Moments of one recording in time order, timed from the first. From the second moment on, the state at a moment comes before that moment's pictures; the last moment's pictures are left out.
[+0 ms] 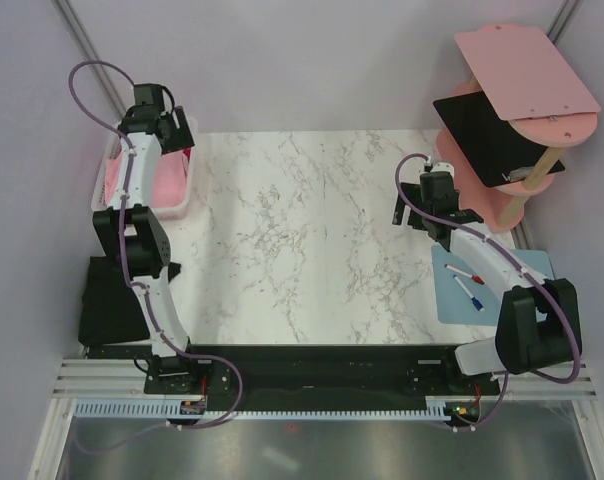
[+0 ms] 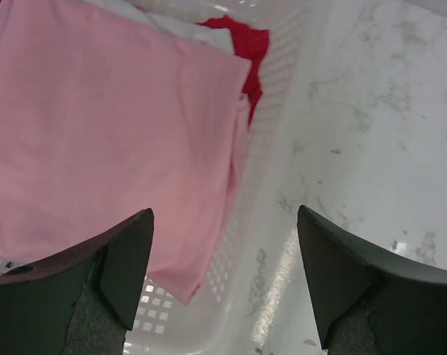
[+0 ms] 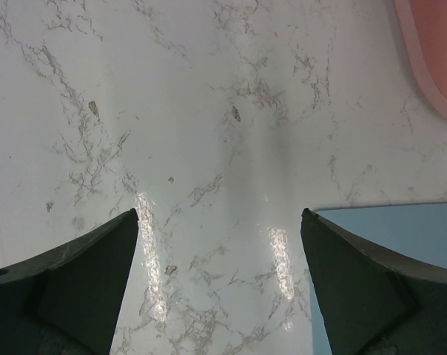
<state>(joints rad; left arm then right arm) 0.08 2.09 2.11 -0.76 -0.13 -0.17 0.21 1.40 0.96 -0.29 0.21 0.30</state>
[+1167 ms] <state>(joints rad) 0.18 2.41 2.24 -0.84 -0.13 -0.22 0.22 1.52 0.96 -0.28 0.15 0.31</state>
